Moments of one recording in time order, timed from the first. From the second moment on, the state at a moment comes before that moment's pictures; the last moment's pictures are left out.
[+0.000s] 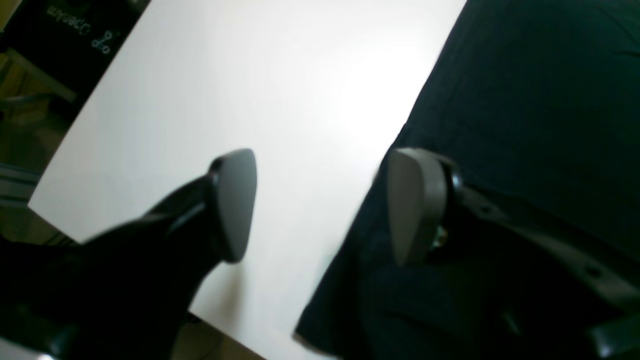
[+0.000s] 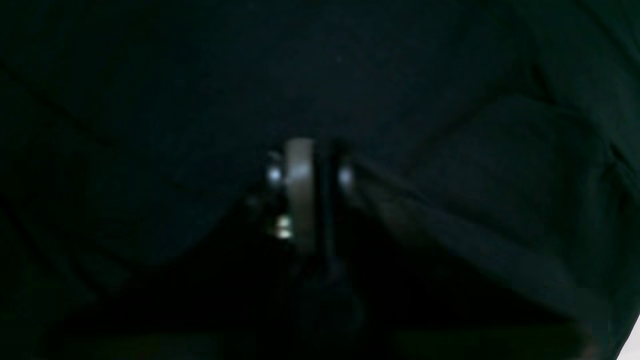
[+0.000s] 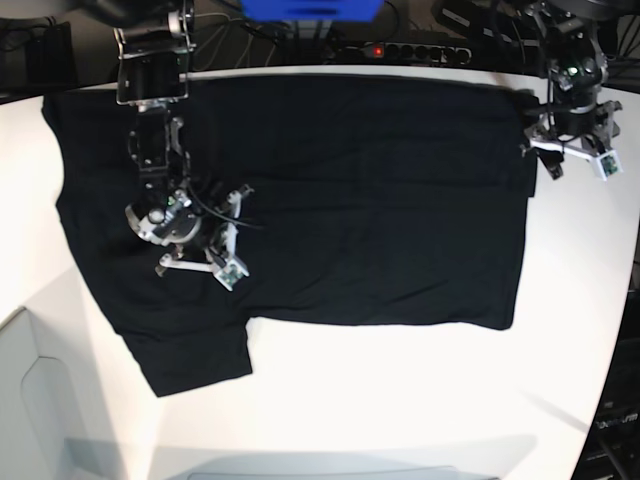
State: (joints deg) left arm 28.9 -8.8 -35.9 114.7 -17.2 0.3 43.1; right arm 5.2 2.1 -0.5 86.9 -8.7 39.9 -50.4
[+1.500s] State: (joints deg) left arm 29.2 -8.9 -36.0 114.7 -17.1 0.3 43.0; right arm 8.3 1.9 1.2 102.1 -9.0 39.9 -51.3
